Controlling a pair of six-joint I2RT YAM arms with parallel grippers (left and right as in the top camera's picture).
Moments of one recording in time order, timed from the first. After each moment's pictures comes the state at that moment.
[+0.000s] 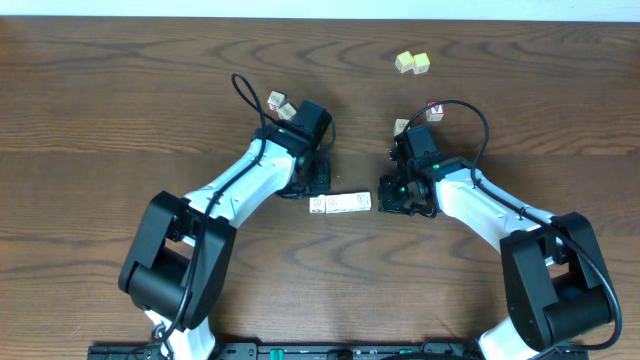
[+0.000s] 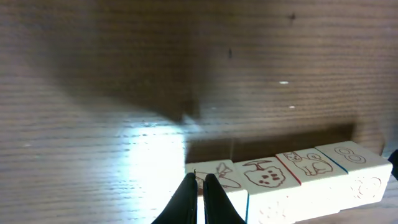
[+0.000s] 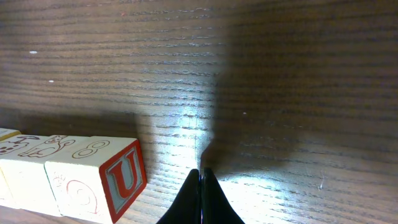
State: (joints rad) left arm -0.51 1.89 1.26 -0.76 0.14 -0.53; right arm 0.37 1.76 0.94 -0.50 -0.20 0.44
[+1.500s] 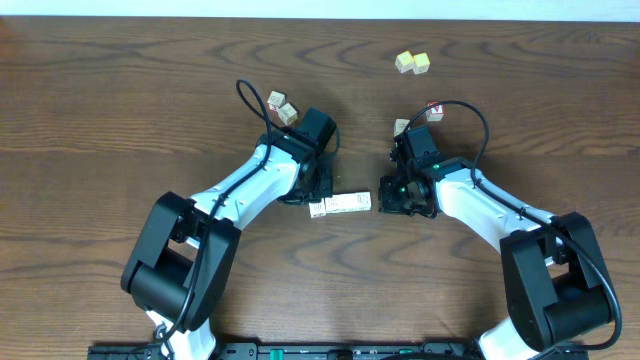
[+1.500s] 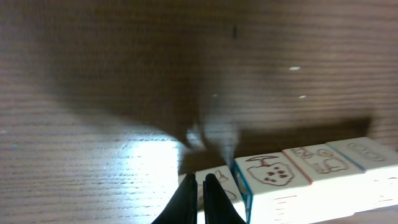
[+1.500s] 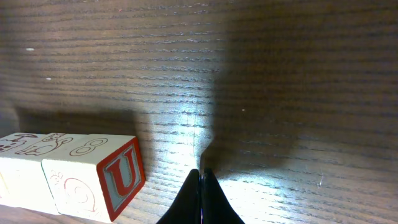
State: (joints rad) left arm -0.53 1.89 1.22 -0.73 0.13 -0.57; right arm 0.37 1.76 0.94 -0.50 -0.20 0.44
